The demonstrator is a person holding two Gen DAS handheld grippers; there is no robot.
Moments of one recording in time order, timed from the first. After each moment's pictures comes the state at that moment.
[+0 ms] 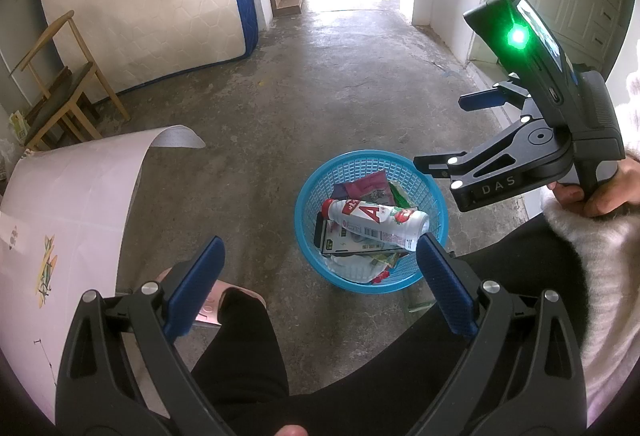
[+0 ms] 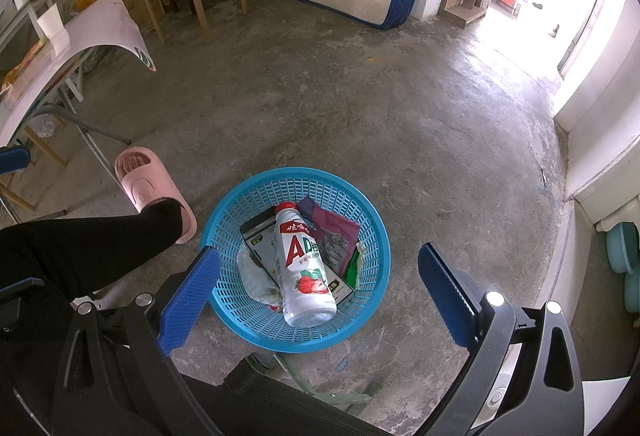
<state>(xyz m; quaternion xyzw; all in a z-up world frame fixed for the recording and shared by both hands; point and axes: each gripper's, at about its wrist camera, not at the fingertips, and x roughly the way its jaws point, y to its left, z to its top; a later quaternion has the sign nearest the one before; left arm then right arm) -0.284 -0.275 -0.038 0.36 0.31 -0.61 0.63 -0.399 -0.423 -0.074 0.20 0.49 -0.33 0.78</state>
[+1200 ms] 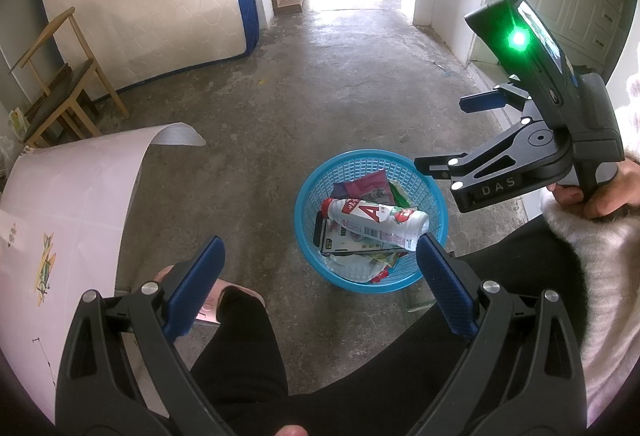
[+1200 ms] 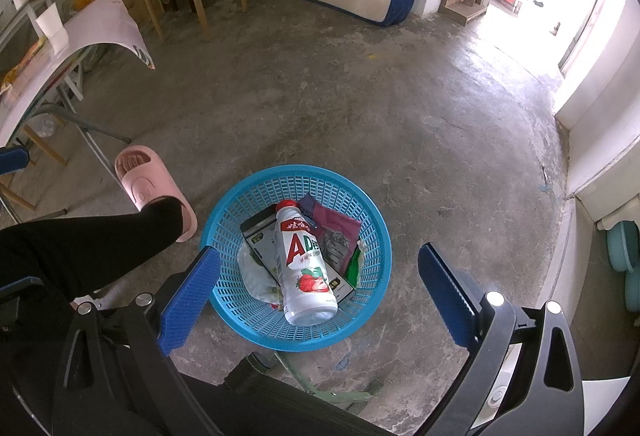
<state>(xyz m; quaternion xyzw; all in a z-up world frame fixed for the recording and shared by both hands) -0.283 -0.275 -0.037 0.36 0.31 -0.61 0.63 -0.399 -0.421 -0.076 0.20 0.49 -0.33 0.78</state>
